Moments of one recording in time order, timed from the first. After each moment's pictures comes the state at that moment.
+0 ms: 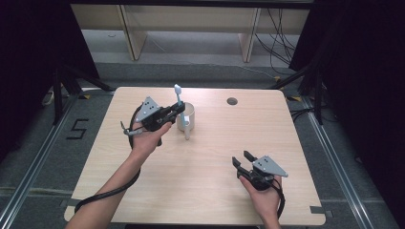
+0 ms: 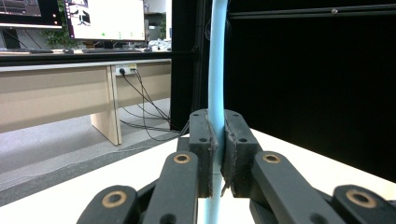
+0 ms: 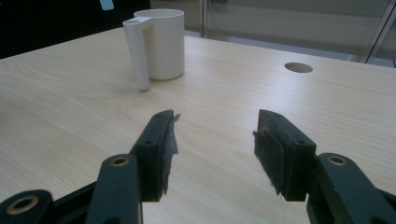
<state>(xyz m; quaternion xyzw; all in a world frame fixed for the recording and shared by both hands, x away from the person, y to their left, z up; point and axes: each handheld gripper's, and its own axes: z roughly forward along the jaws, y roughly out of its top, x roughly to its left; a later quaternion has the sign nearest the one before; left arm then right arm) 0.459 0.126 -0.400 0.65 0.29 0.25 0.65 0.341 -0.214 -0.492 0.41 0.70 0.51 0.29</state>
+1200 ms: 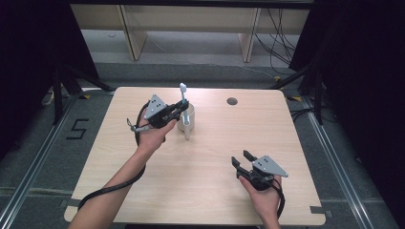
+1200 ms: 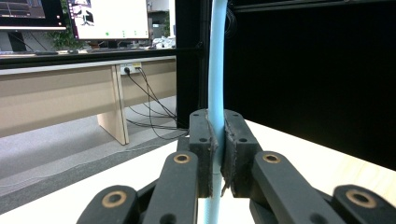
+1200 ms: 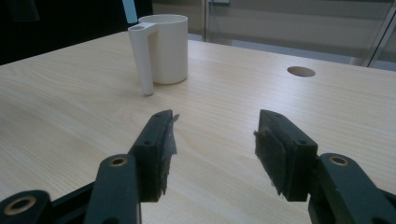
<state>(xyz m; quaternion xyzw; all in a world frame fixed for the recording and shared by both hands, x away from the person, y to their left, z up) 0.476 0.115 -0.409 0.66 0.29 0.26 0.64 0.340 -0.212 -0.488 0.41 0.69 0.52 0.28</state>
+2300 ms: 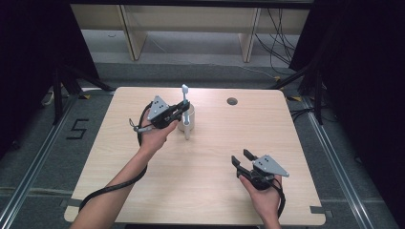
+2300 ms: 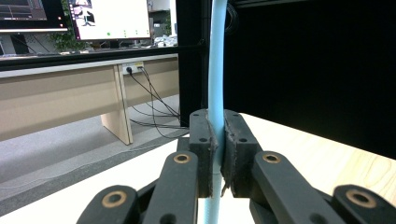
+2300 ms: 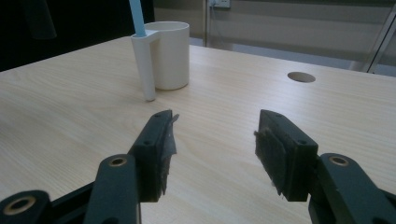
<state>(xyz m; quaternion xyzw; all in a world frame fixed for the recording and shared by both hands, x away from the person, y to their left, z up) 0.482 0.111 -0.419 0.66 0.28 0.27 0.64 0.339 -0.212 -0.484 0.41 0.69 0.52 0.29</state>
